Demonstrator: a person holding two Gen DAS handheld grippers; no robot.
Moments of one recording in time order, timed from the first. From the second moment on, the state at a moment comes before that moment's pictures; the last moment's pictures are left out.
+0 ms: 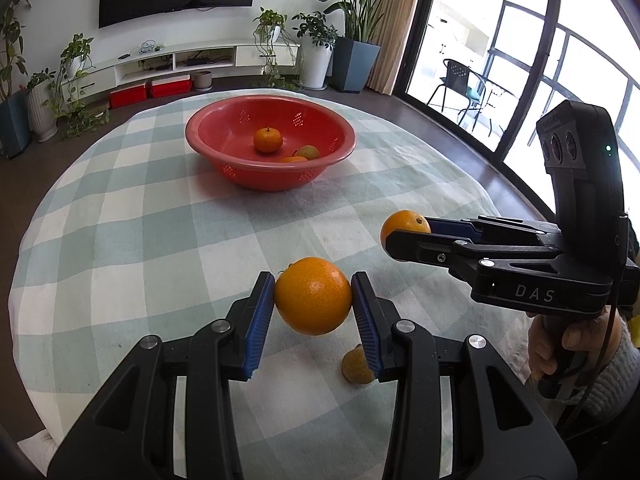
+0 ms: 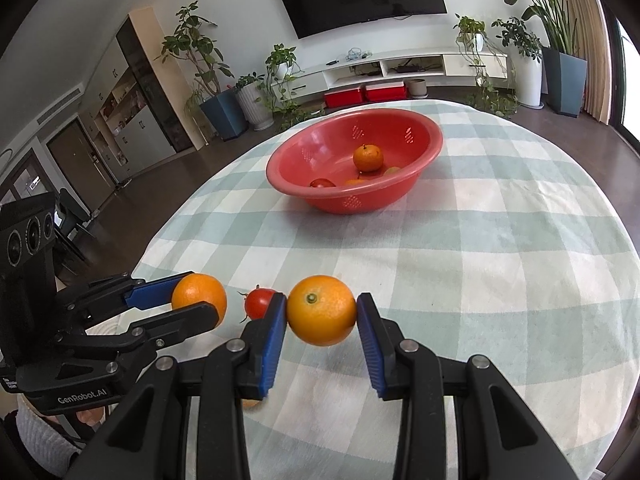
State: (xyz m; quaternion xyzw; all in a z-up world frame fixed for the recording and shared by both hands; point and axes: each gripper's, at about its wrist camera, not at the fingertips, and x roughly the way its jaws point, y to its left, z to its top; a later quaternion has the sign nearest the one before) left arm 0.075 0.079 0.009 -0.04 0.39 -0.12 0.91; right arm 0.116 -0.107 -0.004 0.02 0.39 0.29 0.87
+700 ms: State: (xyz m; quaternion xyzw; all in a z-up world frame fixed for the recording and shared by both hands) left arm 0.104 0.082 0.023 -0.03 0.38 -0.12 0.92; right arm 0.144 -0.106 0.019 0.01 0.37 0.29 0.88
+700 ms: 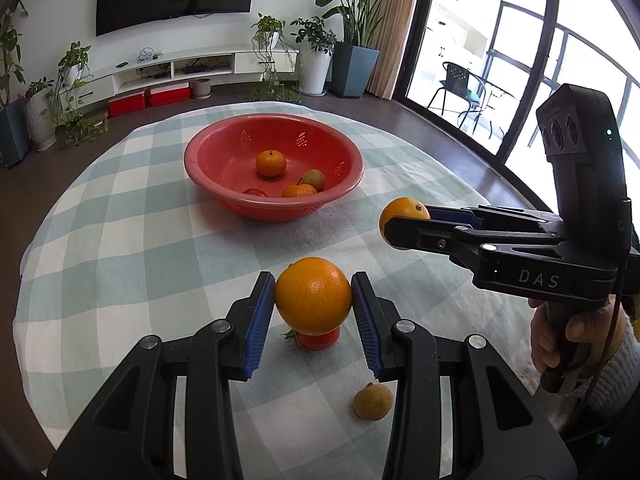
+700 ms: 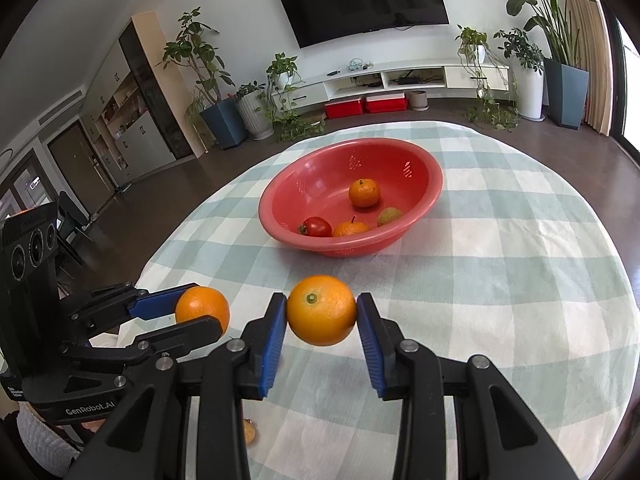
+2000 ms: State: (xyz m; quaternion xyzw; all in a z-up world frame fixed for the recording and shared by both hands) left arm 0.130 0.079 0.041 -0.03 0.37 -0.12 0.92; right arm 0.174 -0.101 0.039 0.01 0.36 0.29 0.89
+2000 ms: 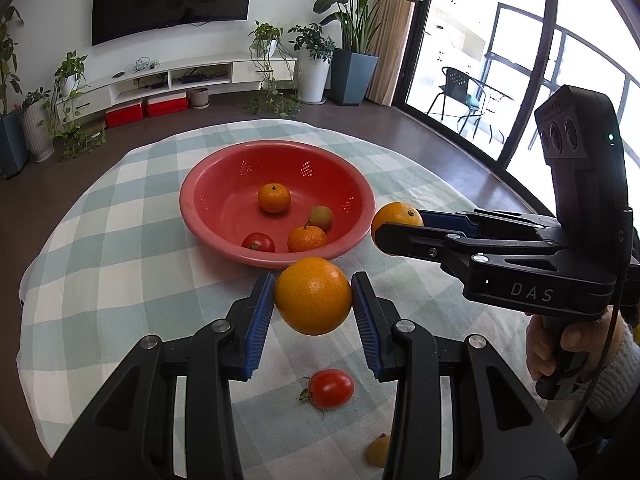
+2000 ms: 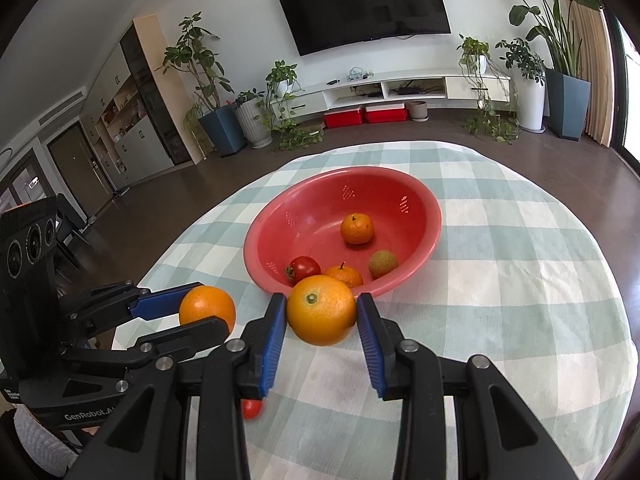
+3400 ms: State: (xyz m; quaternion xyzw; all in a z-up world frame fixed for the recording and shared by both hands) left arm 0.207 0.087 0.038 -0.04 0.38 -0.11 0.92; right arm 0.242 -0.081 0.021 -0.01 0.37 0.28 0.88
